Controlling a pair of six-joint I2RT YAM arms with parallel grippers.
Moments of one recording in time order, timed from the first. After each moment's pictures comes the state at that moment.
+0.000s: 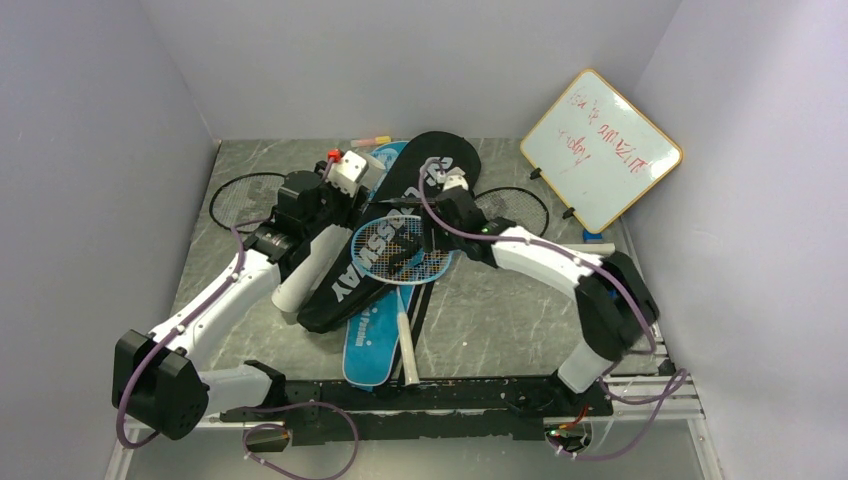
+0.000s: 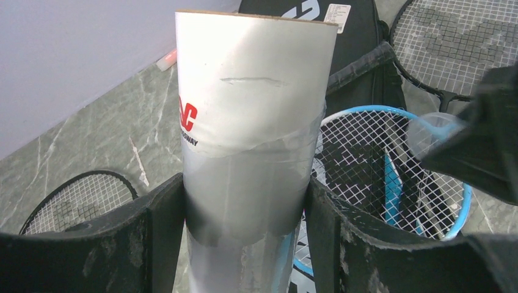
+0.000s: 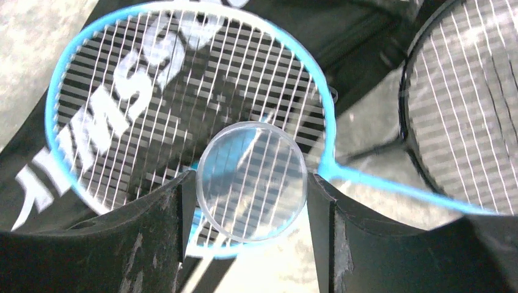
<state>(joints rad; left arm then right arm) -0.45 1.21 0.97 -0.06 0.01 0.19 0.69 1.69 1.15 -0.20 0.19 0.41</state>
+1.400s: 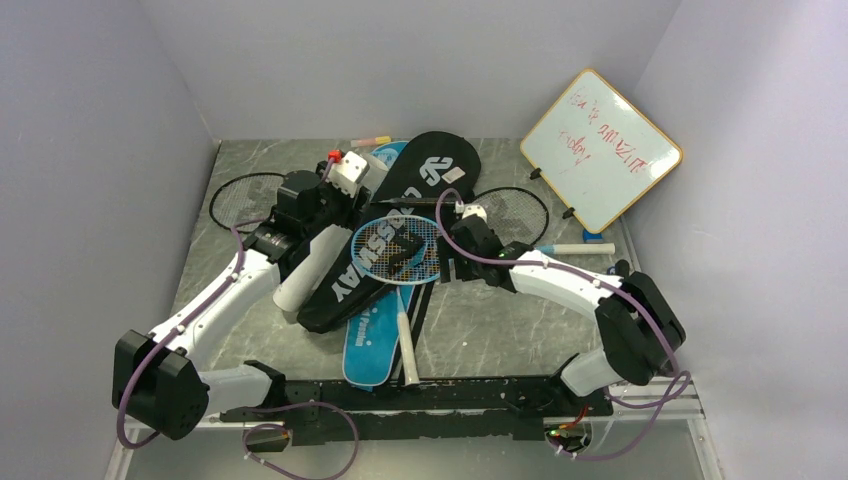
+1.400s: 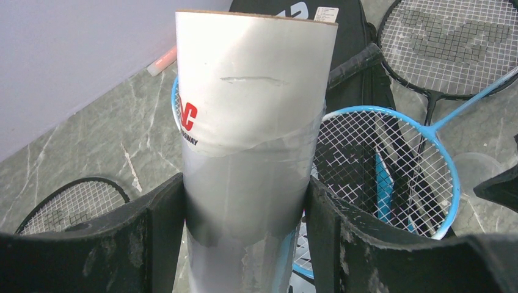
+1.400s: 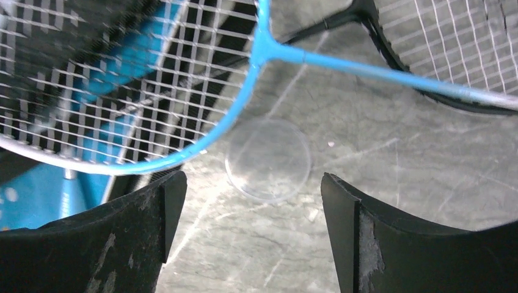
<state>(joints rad) -0.44 1.21 0.97 -0.05 0.06 0.19 0.69 1.47 0.87 -0.27 0.21 0.45</state>
